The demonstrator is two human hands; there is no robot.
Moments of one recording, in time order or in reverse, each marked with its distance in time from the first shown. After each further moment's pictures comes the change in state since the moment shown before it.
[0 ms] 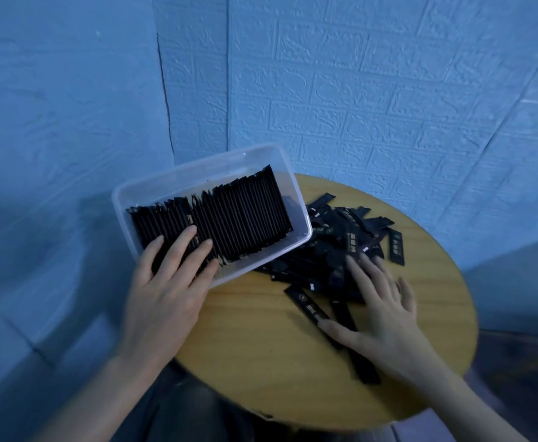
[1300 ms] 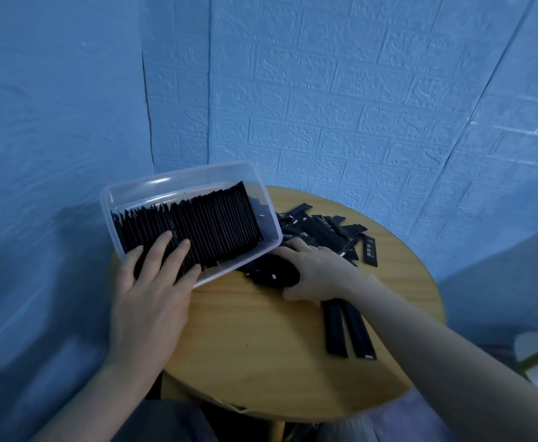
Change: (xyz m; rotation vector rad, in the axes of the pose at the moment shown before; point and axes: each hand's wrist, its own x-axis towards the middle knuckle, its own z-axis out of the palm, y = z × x) left_hand -0.005 0.029 0.007 -0.030 -0.039 -0.199; right_hand 0.088 -0.027 -0.008 -0.310 -0.274 -0.263
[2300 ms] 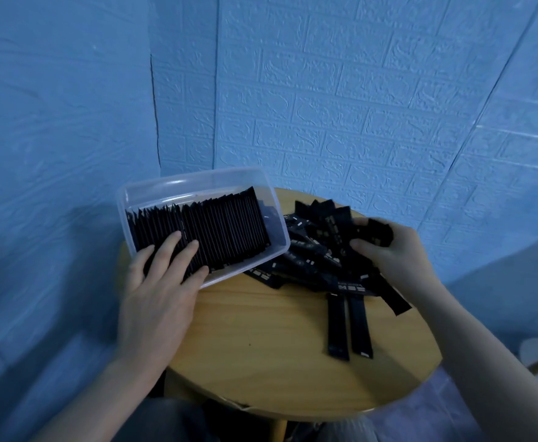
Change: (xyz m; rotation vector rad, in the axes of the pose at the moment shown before) left_hand 0.001 0.002 -0.001 -0.017 0.013 0.022; right_hand -0.067 0.037 -0.027 0.976 0.685 0.304
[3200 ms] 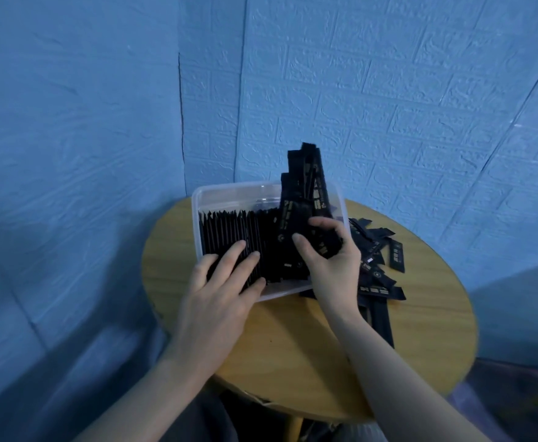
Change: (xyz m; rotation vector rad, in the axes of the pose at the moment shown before) left_hand -0.002 0.032 -0.012 -0.037 -0.012 0.162; right_hand -0.028 -0.025 0.114 0.367 0.151 -0.104
